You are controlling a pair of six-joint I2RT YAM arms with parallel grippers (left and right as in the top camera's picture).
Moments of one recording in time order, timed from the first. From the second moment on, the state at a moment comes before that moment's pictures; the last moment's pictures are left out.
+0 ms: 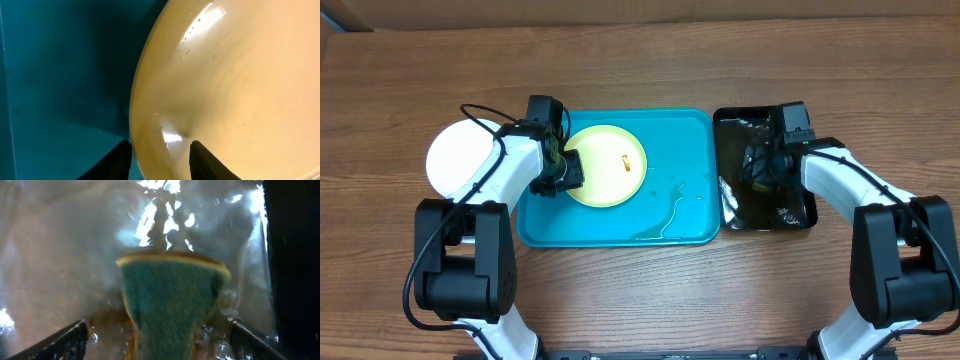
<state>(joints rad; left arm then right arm) -0.10 1.88 1.21 -0.75 0.06 -0.33 0.14 1.83 1.06 -0.45 0.06 0.30</state>
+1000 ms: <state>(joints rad) -0.10 1.88 1.21 -0.77 0.06 -0.33 0.14 1.85 1.13 -0.69 0.01 0.30</state>
